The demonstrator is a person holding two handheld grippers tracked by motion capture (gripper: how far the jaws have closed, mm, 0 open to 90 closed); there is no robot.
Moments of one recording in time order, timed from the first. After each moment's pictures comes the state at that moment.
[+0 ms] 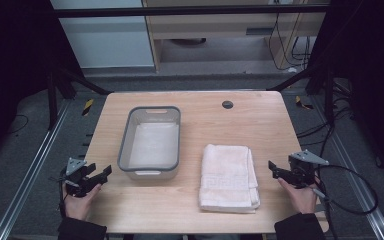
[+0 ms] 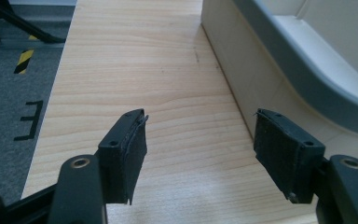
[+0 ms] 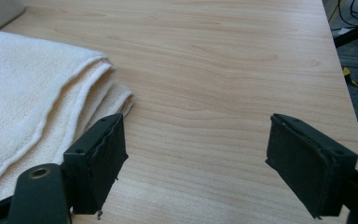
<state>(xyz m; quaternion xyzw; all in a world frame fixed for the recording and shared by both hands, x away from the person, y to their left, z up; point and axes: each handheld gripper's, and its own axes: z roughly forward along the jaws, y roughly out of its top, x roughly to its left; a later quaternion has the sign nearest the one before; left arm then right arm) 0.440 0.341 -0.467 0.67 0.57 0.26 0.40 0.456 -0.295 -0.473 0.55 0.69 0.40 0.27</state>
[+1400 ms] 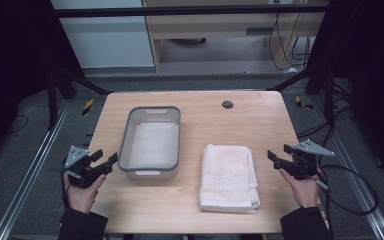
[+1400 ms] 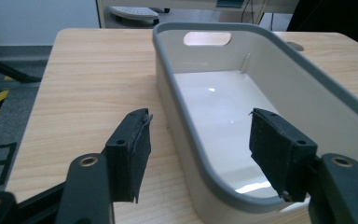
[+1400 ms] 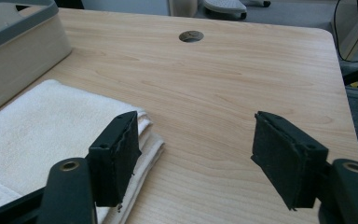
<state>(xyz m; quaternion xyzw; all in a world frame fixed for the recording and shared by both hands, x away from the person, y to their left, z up) 0.443 0.311 -0.417 0.66 0.53 0.27 0.46 0.461 -0.287 -0.432 0.51 0.69 0.44 0.27</state>
